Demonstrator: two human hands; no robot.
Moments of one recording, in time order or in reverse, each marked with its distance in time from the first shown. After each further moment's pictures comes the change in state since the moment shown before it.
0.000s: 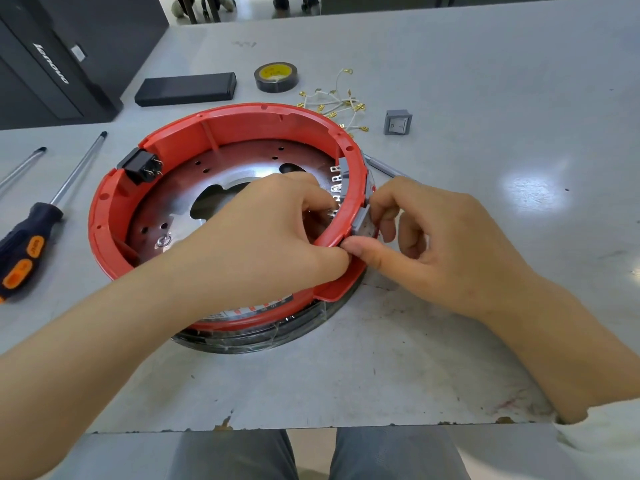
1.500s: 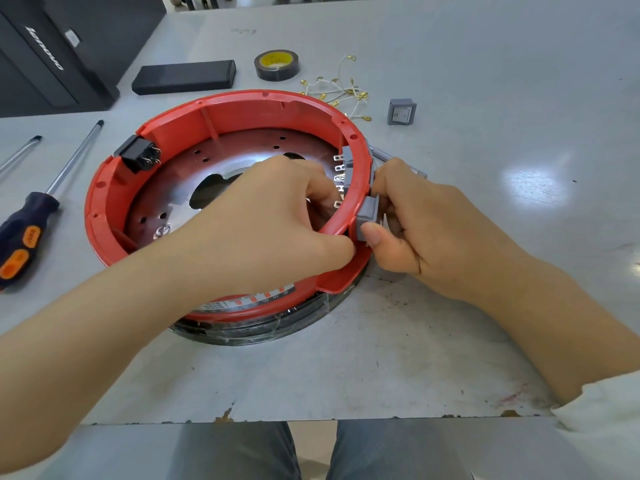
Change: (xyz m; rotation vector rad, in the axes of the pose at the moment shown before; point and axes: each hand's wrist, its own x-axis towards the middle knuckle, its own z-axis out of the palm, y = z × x) left_hand 0.002 -0.002 0.000 -0.070 -0.003 -0.005; right_hand 0.007 0.008 0.007 0.064 -0.171 -0.022
